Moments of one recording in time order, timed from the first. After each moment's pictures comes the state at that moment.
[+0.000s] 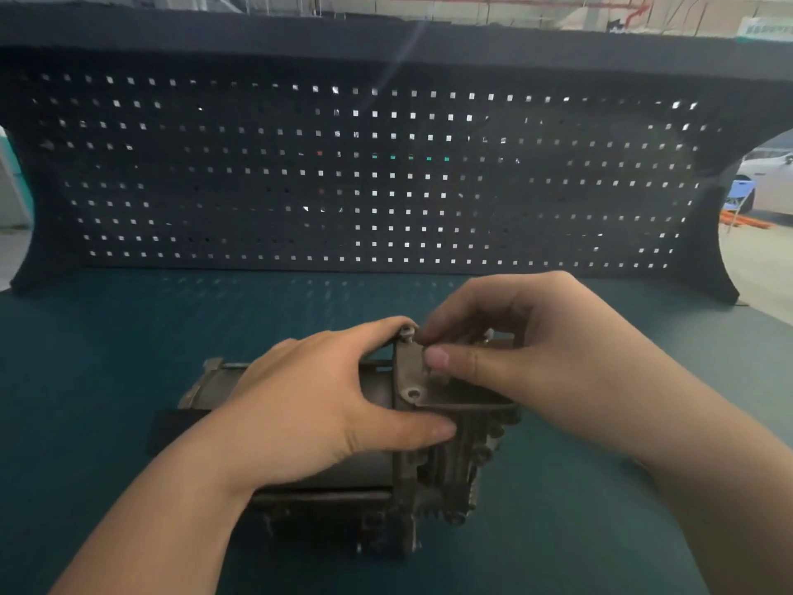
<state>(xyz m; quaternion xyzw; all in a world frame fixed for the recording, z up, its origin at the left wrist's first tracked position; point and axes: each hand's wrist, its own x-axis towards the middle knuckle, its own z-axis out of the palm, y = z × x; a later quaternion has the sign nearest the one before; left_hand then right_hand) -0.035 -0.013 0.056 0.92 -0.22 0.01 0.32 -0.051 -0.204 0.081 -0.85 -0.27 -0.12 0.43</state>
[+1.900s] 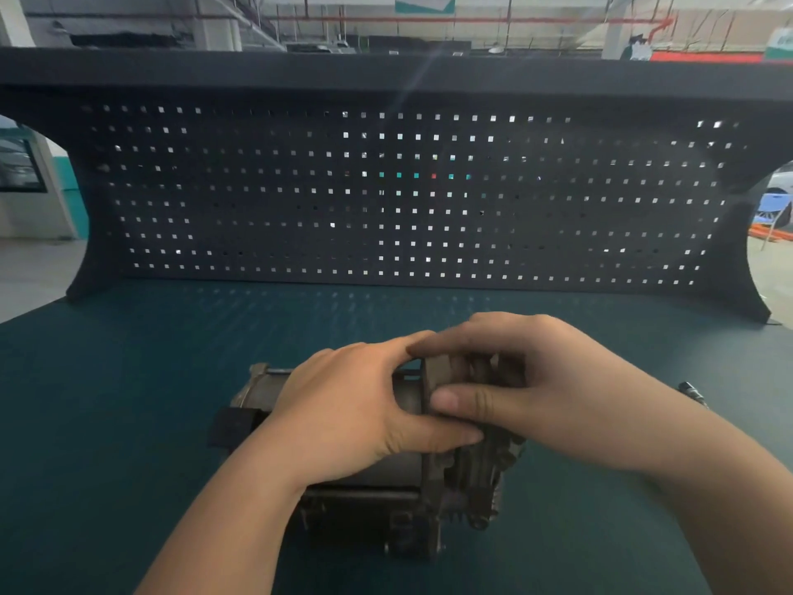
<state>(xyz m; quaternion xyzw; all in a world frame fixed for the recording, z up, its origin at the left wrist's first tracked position) -0.038 -0.015 0.052 0.94 -0.20 0.06 0.28 -0.052 -0.201 0.078 -0.87 -0.33 -0.06 0.37</state>
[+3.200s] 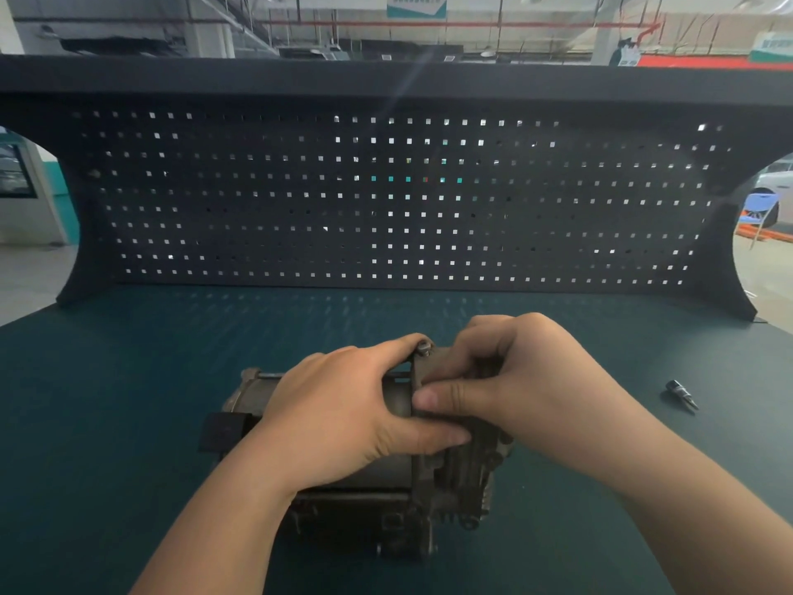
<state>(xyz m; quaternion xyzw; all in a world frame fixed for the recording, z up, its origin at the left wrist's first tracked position) -0.034 -0.014 0.046 0.95 -0.19 0.09 0.25 -0.053 -0.189 0.069 -0.87 -0.23 -0.12 0.42</state>
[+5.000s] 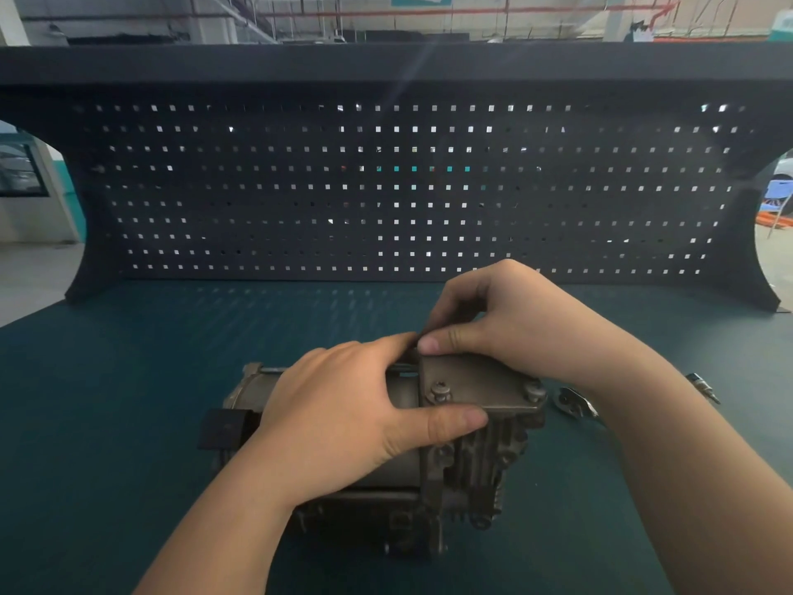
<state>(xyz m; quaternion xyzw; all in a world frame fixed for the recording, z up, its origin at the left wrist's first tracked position) -0.038 -0.012 0.045 0.93 -0.21 0.13 0.26 -0.001 -0.193 0.085 -0.89 -0.27 -0.11 0.35</state>
